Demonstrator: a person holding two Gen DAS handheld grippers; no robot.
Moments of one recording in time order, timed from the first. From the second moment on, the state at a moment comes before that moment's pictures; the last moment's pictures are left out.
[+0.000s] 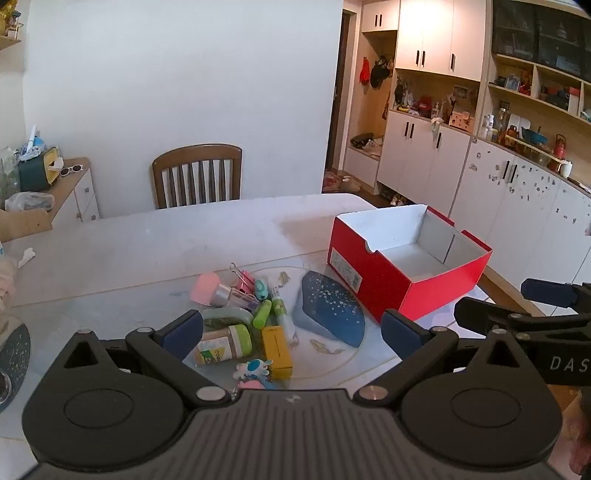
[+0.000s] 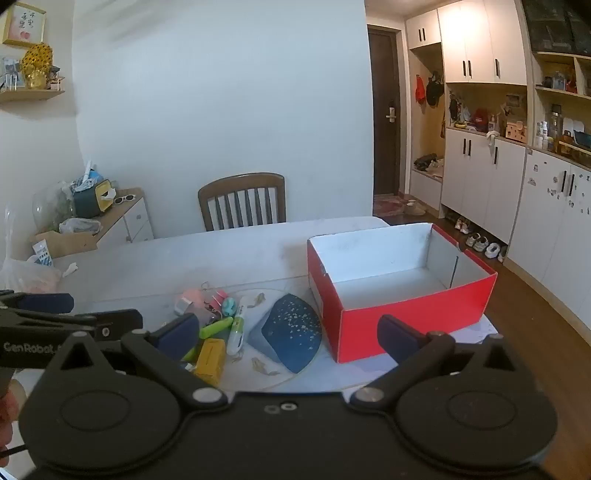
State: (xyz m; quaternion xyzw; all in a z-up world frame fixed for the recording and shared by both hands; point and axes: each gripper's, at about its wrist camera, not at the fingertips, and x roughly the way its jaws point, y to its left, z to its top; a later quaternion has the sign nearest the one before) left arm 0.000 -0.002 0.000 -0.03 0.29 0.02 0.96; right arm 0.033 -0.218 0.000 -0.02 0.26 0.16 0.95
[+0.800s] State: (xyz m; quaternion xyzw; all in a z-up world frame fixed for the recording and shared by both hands) left arm -0.007 0.007 0.001 -0.05 0.29 0.01 0.96; right arm 0.024 -0.213 0.004 -0.02 0.25 0.16 0.96
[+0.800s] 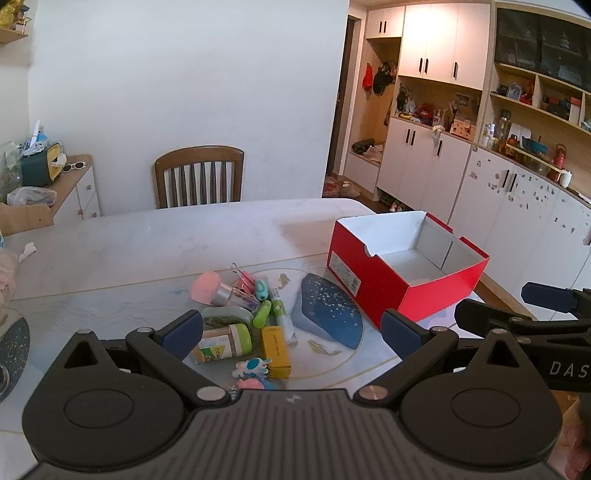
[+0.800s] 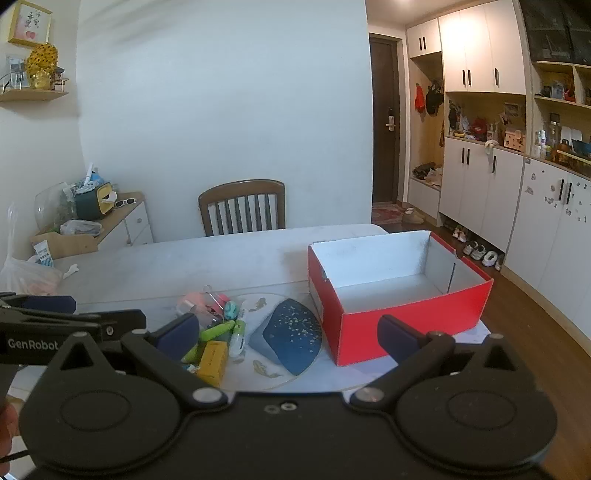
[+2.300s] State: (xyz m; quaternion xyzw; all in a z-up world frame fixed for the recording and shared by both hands) left arm 0.078 0.092 -0.074 -0.12 0.36 0.08 0.92; right arm 0.111 -0.160 -0.061 -0.07 0.32 0.27 0.90
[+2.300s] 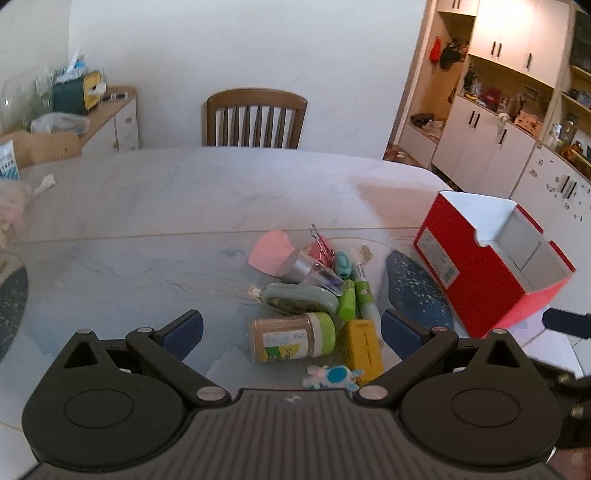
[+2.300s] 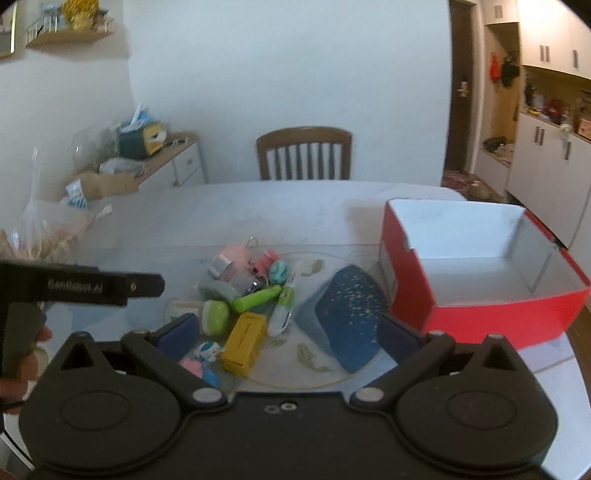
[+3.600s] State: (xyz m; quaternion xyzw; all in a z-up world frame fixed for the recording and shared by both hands) left arm 0.155 0.079 -0.152 -0.10 0.43 0.14 0.88; right arm 0.185 -0.084 -0.149 -0.15 0.40 0.30 0.85
